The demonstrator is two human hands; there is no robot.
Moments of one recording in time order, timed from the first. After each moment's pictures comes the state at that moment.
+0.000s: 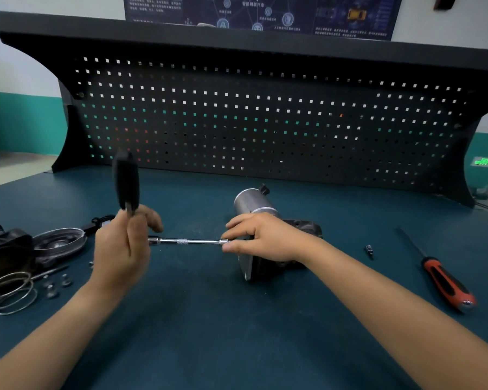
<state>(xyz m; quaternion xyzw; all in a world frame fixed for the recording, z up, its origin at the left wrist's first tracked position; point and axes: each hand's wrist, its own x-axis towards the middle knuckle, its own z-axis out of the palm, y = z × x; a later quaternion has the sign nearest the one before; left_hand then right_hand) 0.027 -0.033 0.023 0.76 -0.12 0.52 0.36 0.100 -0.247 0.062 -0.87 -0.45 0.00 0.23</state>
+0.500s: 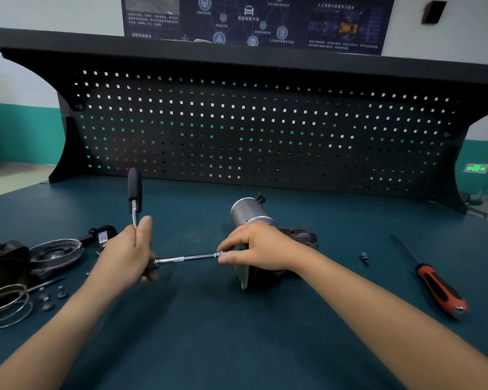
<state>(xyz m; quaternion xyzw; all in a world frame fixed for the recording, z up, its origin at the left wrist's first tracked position) 0.046 -0.024 0.025 0.83 0.13 0.25 0.48 0.098 -0.244 0.062 -0.88 -0.43 -0.01 0.22</state>
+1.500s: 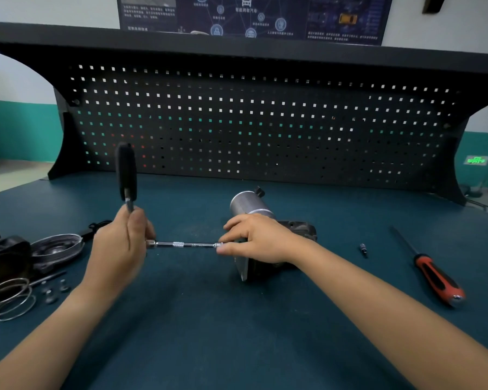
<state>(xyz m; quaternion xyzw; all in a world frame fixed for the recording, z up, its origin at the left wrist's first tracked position) 0.034 -0.025 0.022 0.81 -0.02 0.47 0.35 0.102 -0.245 0.060 -0.89 -0.40 0.00 0.19</state>
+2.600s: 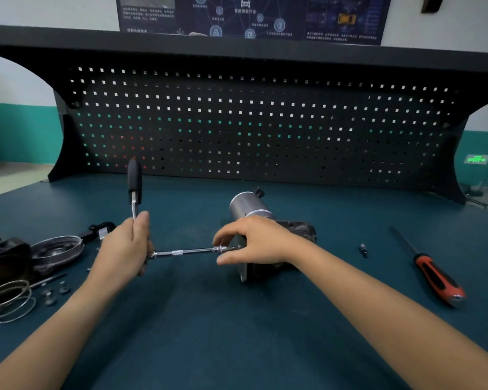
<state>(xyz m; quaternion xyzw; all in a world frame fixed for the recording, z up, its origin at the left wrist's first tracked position) 0.049 -0.023 0.017 0.84 0.10 0.32 0.43 0.102 -0.246 0.060 -0.89 -0.41 -0.01 0.19</state>
